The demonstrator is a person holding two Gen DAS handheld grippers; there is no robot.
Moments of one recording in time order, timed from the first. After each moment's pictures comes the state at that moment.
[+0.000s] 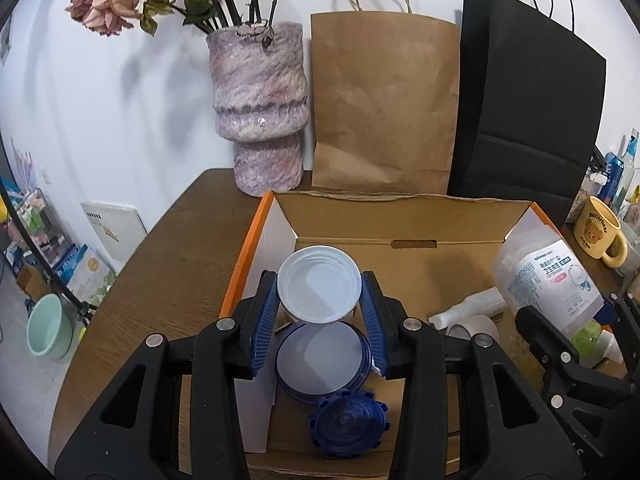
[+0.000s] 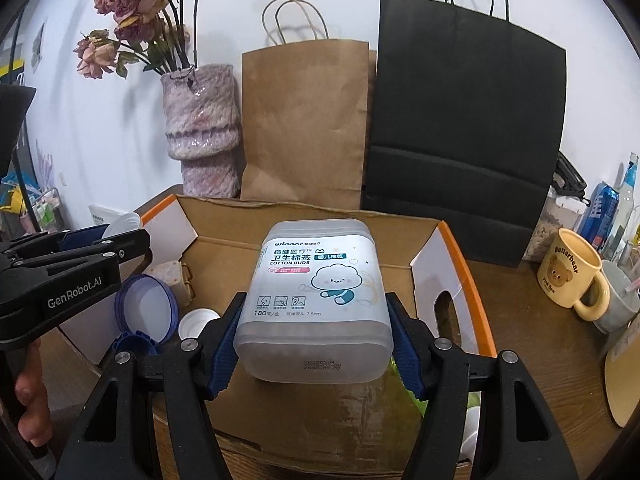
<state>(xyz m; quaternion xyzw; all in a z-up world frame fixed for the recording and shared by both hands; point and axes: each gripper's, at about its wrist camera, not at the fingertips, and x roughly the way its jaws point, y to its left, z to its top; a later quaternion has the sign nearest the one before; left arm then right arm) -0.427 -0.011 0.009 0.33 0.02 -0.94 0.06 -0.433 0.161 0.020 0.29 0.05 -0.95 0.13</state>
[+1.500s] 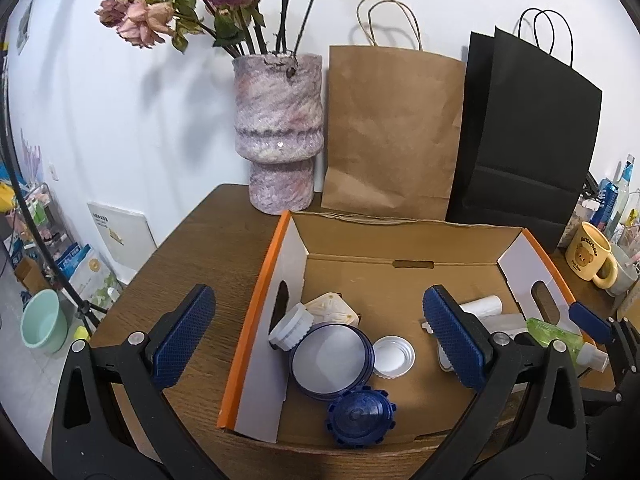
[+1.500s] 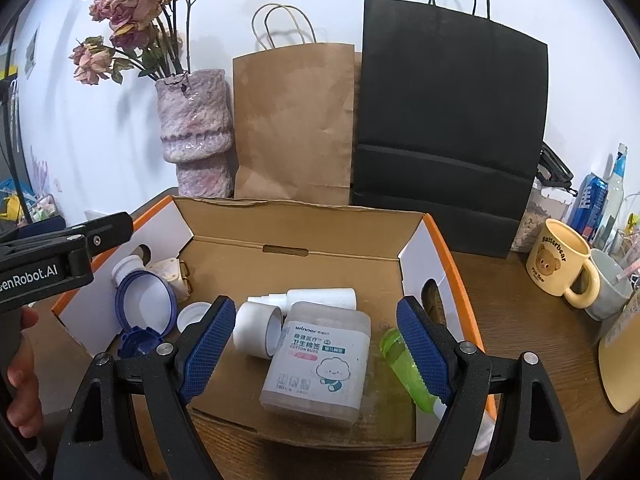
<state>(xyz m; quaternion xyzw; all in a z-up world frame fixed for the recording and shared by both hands) -0.400 -0.020 0.029 0.29 0.04 -0.95 0.07 -0.419 0.169 0.025 0.29 0.04 -0.95 0.11</state>
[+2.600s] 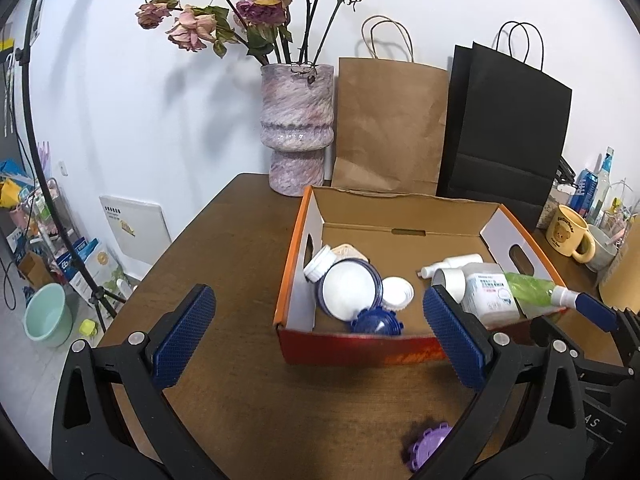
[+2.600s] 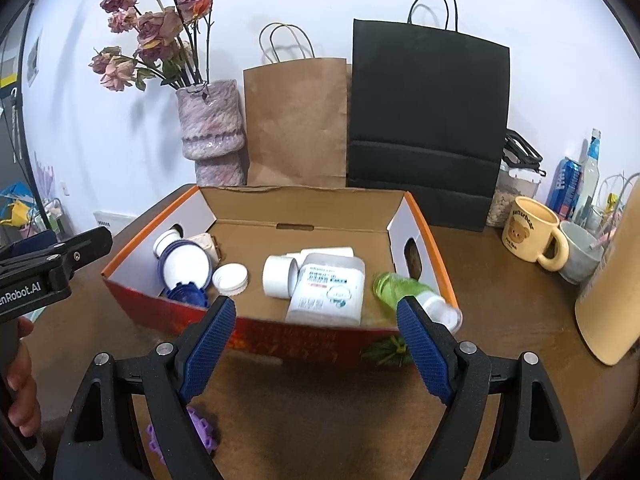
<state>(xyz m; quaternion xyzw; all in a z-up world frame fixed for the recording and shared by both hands) -0.314 -0.033 0.035 0.28 0.04 -0.96 0.06 -0.336 0.177 0.039 0.29 0.03 -0.95 0.10</state>
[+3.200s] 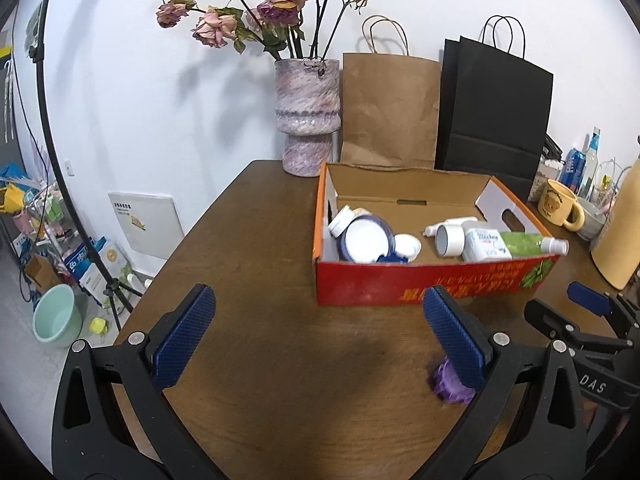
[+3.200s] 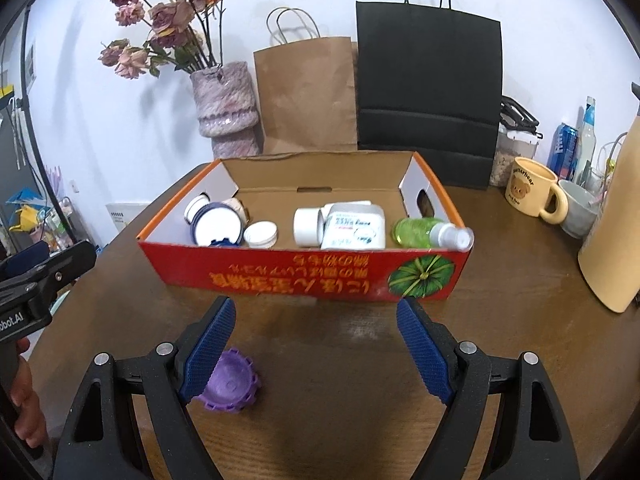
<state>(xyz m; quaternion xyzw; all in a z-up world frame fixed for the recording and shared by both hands) -0.251 -0.053 0.028 0.29 0.02 -0.95 0.05 -0.292 0.167 0.028 0.33 0.00 -0.94 0.11</state>
